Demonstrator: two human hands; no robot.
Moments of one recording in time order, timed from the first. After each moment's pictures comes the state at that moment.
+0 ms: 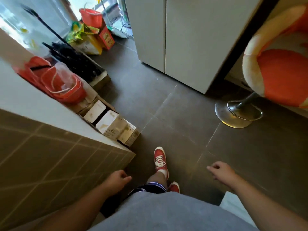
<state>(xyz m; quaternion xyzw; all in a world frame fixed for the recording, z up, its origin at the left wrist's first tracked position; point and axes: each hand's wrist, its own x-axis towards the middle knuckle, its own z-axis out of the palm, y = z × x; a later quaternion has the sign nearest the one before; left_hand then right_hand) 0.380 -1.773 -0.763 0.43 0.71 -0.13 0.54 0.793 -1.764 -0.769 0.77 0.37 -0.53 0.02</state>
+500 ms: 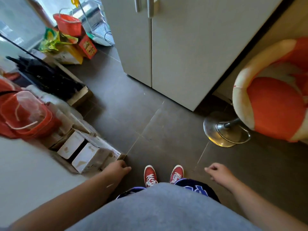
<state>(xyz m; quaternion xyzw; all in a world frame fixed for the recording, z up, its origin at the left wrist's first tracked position) 0.443 -1.515 -0.785 0.50 0.70 -0.16 0.48 0.850 -1.564 -0.772 0.81 0.34 -0.48 0.01</state>
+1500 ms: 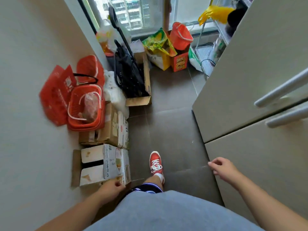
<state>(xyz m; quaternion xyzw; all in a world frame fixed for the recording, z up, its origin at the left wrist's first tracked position) 0.372 -1.333 -0.794 0.12 0.83 0.06 0.54 0.666 -0.994 -0.793 0.60 0.64 -0.46 0.13</state>
